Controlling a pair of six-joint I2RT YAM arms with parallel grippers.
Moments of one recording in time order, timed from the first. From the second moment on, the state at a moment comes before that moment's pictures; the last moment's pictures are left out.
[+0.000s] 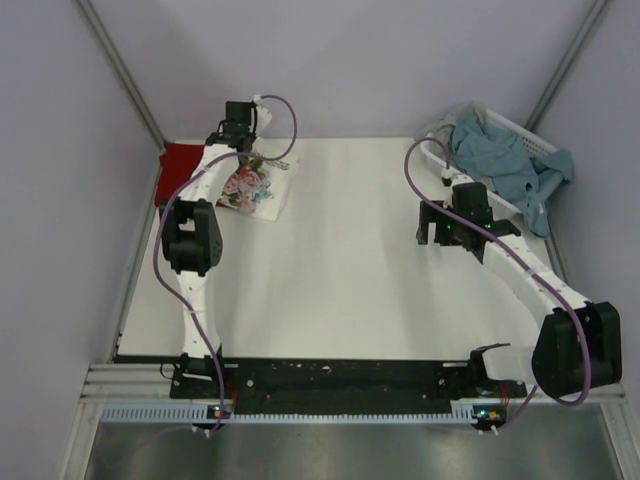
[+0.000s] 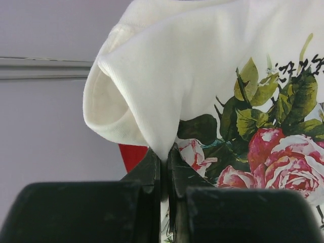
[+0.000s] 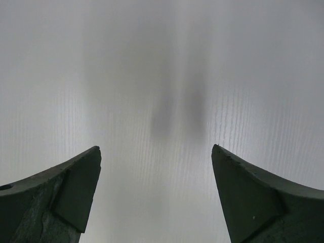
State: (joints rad) left arm -0.13 2.23 2.04 -0.47 -0.38 0.63; right arm 0.22 1.28 0.89 -0.41 0.00 0.19
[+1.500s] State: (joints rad) left arm 0.10 2.43 2.18 -0.23 -0.58 0.78; right arm 0.22 1.23 0.86 -0.45 0.06 0.14
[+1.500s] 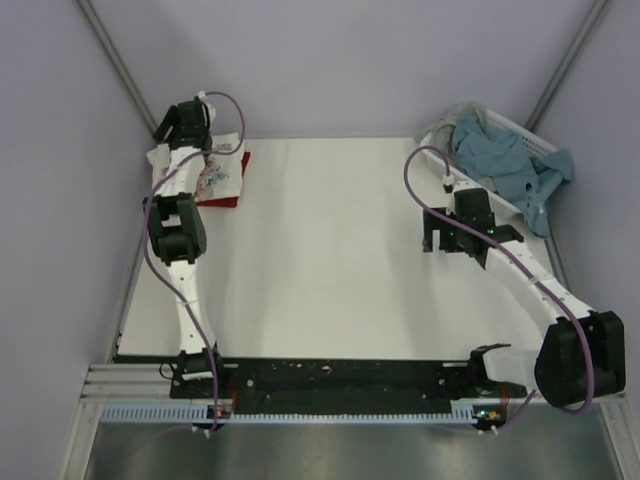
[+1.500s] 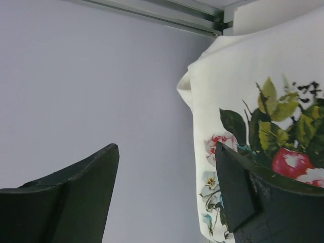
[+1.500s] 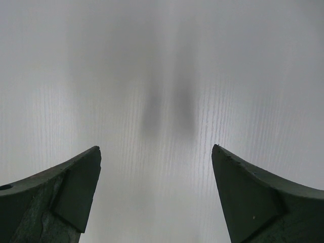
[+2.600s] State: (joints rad) left arm -0.25 1.48 1.01 -0.45 0.17 0.50; right arm 0.22 1.04 0.69 -0.37 0.05 0.15
